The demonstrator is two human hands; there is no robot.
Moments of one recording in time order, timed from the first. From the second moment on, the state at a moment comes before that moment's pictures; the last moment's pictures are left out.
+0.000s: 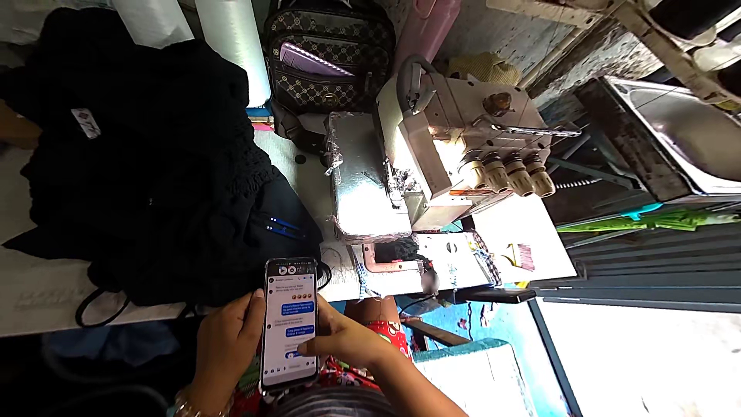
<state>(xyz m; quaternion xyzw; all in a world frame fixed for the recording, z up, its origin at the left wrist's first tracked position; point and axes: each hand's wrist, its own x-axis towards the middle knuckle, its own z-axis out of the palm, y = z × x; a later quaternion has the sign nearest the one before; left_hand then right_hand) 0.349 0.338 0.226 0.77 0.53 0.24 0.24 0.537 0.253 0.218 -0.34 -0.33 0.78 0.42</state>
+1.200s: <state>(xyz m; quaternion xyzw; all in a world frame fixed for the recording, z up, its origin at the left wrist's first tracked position) 0.350 0.337 0.226 0.77 0.53 0.24 0.24 0.537 0.254 0.217 -0.33 -0.33 0.77 0.43</state>
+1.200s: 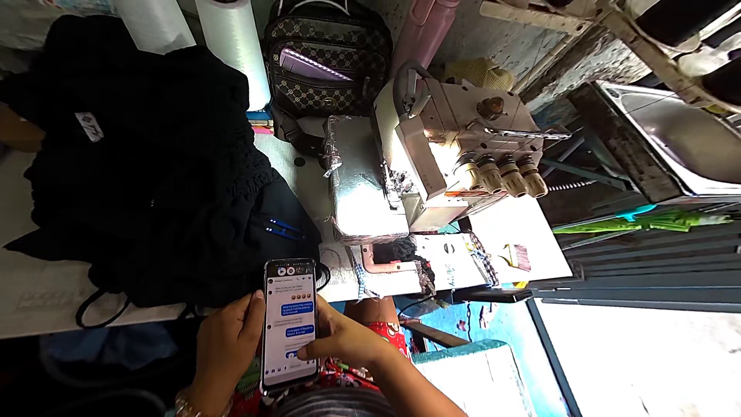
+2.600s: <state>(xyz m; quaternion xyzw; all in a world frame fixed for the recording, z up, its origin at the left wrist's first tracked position) 0.350 0.337 0.227 0.77 0.53 0.24 0.24 0.538 0.256 0.218 -0.36 -0.31 0.78 0.41</state>
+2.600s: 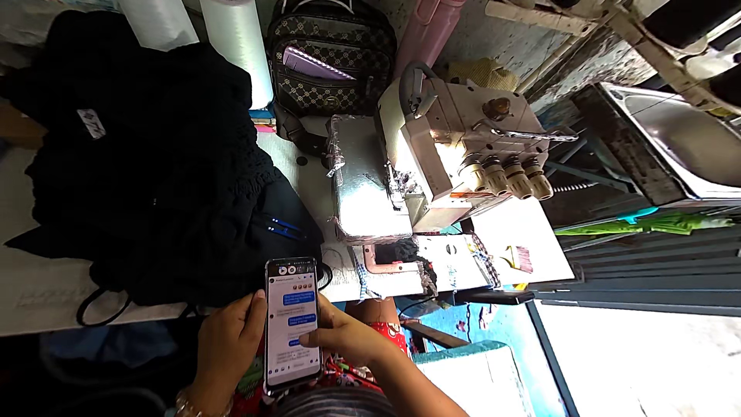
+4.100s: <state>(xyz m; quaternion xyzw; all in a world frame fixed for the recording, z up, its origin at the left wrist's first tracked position) 0.350 0.337 0.224 0.78 0.53 0.24 0.23 0.538 0.255 0.219 -0.36 -0.31 0.78 0.41</state>
